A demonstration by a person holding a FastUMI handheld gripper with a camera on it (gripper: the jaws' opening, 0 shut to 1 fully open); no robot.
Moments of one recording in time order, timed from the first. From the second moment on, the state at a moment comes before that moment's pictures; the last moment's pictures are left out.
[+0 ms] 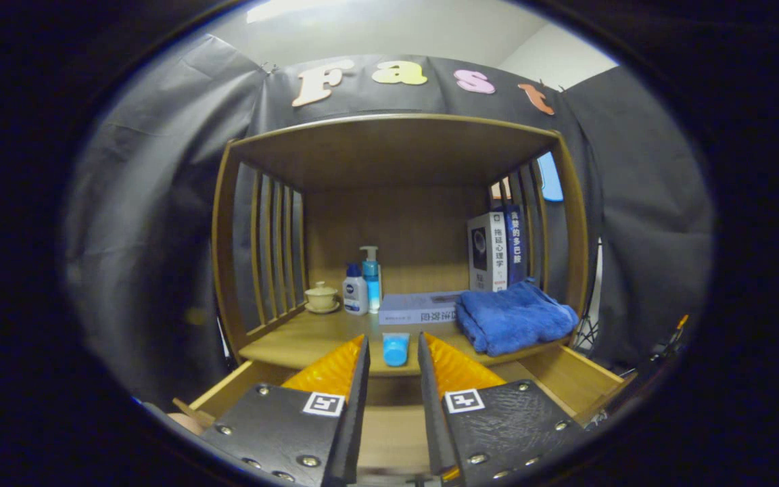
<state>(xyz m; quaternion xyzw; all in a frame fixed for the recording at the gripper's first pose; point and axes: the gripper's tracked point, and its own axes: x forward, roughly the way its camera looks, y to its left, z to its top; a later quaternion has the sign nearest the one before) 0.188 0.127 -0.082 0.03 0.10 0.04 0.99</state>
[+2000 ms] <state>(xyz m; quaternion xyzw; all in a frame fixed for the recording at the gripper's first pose) 0.108 0.113 -0.229 -0.03 0.25 0.04 0.97</state>
